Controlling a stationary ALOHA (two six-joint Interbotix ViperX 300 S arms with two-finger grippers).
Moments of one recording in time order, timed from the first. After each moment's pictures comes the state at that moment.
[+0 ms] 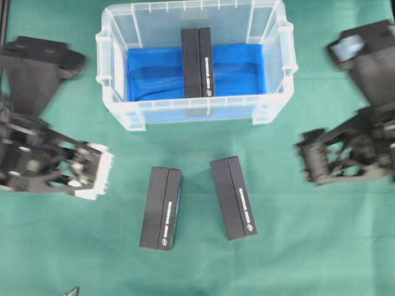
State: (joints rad) left arm -0.34 -0.26 0.09 0.12 1.64 -1.75; right arm 0.34 -0.29 0.11 -0.28 1.60 1.76
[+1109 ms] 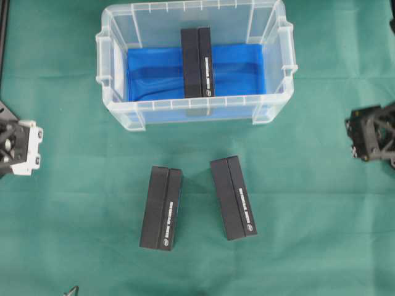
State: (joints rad) left arm -0.35 -0.50 0.30 0.11 1.64 -1.89; right arm 0.30 -0.44 0.23 -0.28 1.63 1.75
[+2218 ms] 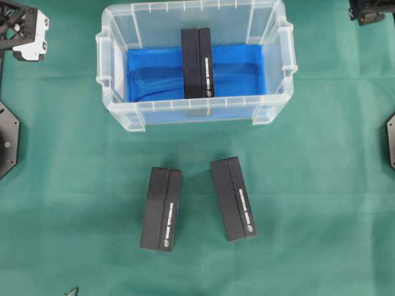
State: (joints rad) left arm 0.33 -0.53 0.35 0.11 1.58 -1.21; right arm -0.43 -0.42 0.24 -0.23 1.50 1.04
